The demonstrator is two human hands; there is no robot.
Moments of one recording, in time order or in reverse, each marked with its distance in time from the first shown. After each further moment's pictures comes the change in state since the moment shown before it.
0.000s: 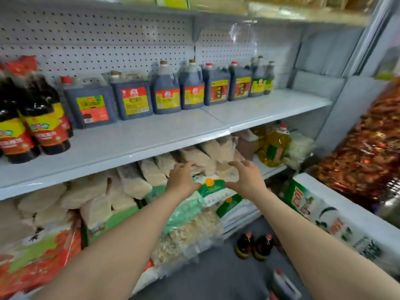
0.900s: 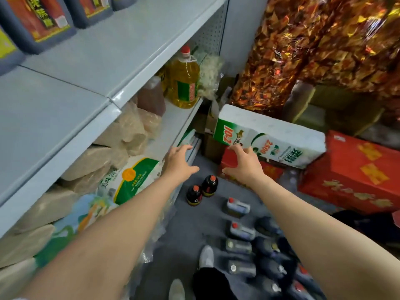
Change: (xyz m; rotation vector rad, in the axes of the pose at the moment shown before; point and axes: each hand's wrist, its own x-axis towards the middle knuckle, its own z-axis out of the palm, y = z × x) left_hand 0.214 0.094 0.249 0.016 -0.631 0.327; right_hand 0.078 0.223 0.049 0.059 0.012 0.761
